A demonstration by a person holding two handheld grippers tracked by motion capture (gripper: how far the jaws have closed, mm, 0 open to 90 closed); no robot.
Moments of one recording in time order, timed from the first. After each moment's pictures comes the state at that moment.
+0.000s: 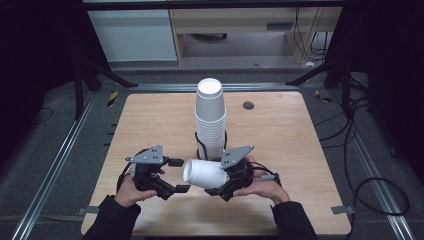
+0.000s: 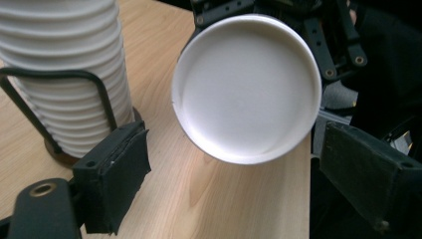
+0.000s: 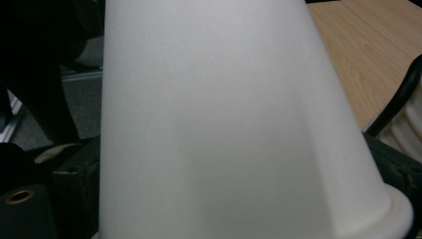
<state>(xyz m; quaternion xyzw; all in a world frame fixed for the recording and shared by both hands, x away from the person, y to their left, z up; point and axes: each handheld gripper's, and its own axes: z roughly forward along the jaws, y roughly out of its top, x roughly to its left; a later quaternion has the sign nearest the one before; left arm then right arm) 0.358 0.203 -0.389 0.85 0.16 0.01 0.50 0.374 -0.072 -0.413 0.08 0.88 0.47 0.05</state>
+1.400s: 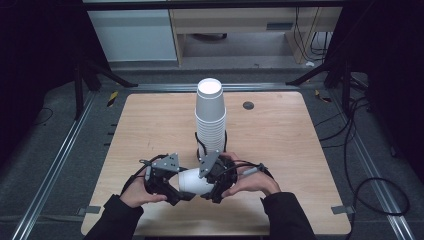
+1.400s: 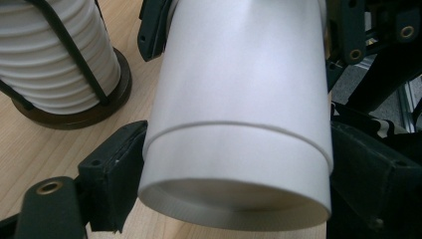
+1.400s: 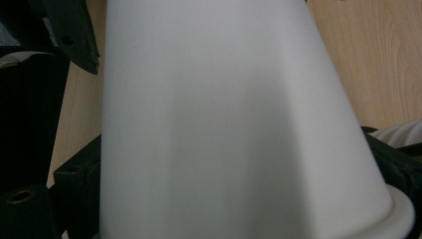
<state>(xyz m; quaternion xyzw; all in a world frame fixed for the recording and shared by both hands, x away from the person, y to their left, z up) 0.362 0.179 -0.412 0.91 0.15 0.00 0.40 0.375 -0.026 -0.414 0.00 0.95 0.31 0.08</state>
